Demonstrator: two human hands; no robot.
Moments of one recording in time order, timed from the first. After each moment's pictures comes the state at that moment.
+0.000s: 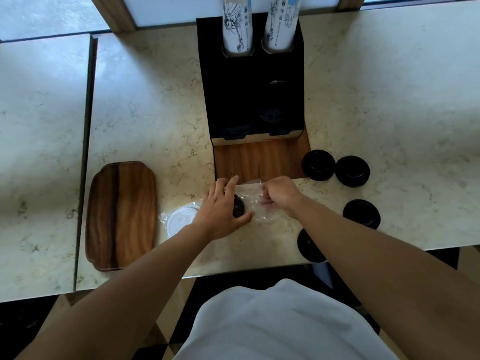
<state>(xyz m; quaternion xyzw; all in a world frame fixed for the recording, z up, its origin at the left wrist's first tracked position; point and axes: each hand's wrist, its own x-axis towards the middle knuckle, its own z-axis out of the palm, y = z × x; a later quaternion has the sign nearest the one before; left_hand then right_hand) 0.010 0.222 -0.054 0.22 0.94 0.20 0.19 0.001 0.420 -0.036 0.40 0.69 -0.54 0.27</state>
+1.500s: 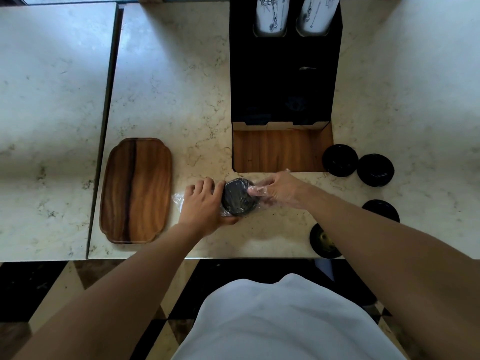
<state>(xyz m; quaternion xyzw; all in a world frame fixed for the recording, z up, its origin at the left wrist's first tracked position) 0.030 0.157 -0.068 0.21 0.97 0.03 0.13 0.003 0.399 -0.026 0.21 0.68 -0.57 0.41</state>
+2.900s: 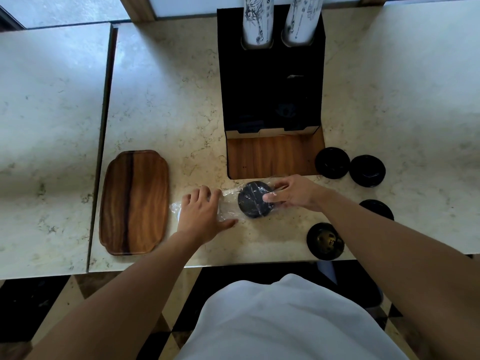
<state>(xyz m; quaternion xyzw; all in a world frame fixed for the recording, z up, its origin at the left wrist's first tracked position) 0.029 0.159 -0.071 0.19 0.97 0.02 0.13 0.010 0.449 -0.034 0.17 0.69 -0.57 0.40</state>
